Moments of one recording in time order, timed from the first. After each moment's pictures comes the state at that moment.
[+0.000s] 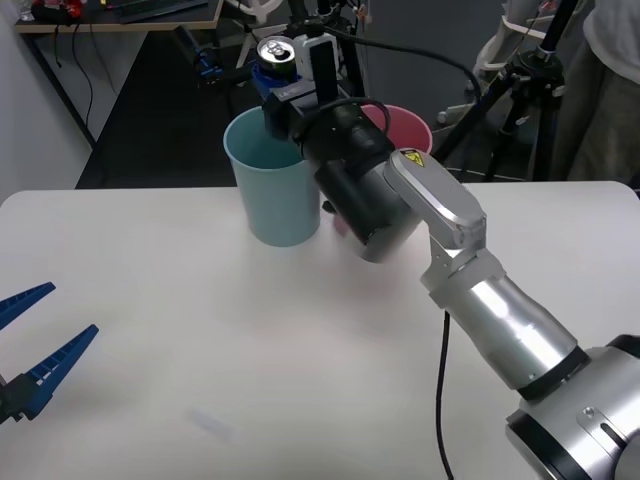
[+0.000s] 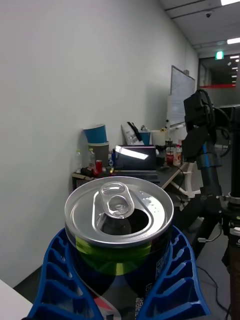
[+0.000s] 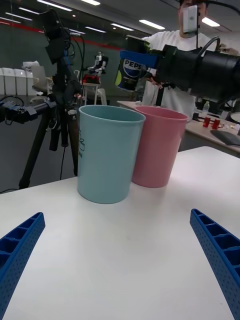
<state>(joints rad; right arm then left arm) -0.79 -0.13 0.43 -1.24 0.79 0.07 0.40 0.35 0.40 0.52 -1.66 -0.96 -1.22 0.00</state>
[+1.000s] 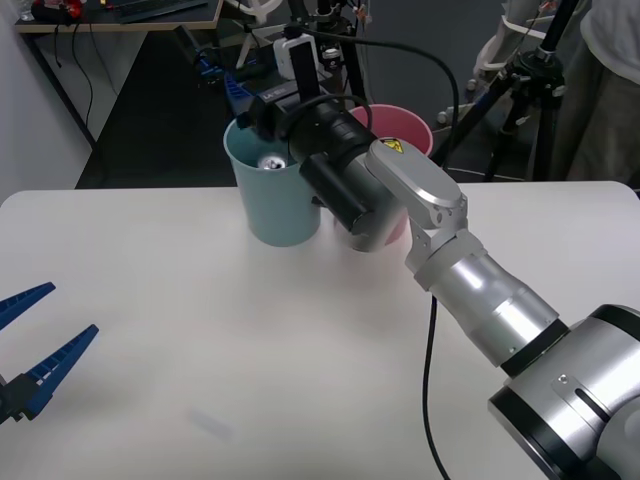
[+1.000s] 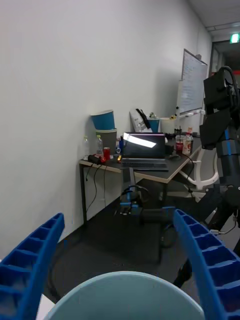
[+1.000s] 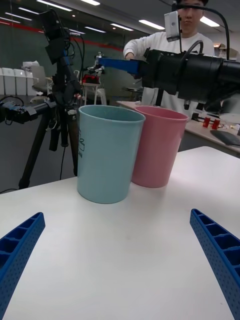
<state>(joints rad) -0.89 -0.10 0.44 -1.08 0.79 0.02 0.38 0.35 0.40 0.52 -1.66 -0.96 -1.22 0.00</state>
